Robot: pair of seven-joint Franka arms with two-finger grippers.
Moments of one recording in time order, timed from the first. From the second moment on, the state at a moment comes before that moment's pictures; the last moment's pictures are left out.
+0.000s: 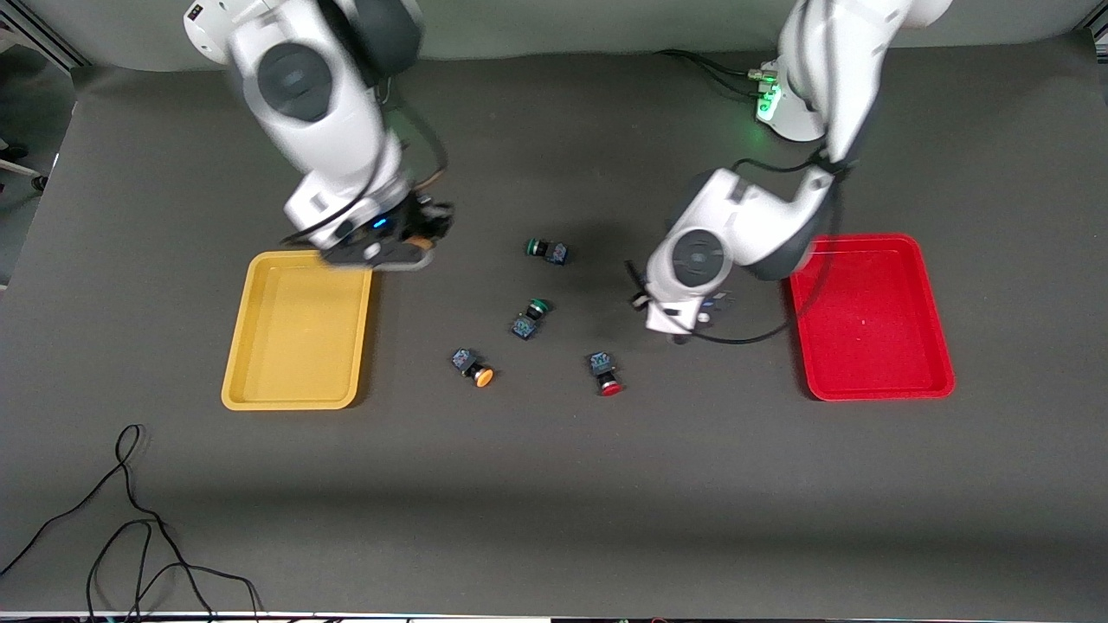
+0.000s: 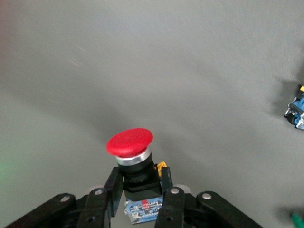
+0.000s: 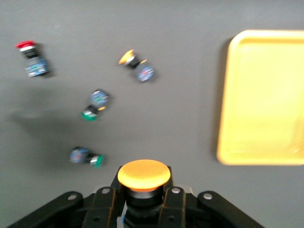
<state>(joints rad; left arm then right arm) -0.36 0.38 -0.20 -1.87 -0.09 1.98 -1.07 0.84 0.14 -0.38 -1.69 0.08 1.72 0.43</state>
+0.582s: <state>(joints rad) 0.08 0.15 -0.18 -2.00 0.05 1.82 -0.23 0.83 0.16 -0.88 -1.87 0.09 1.86 -0.22</state>
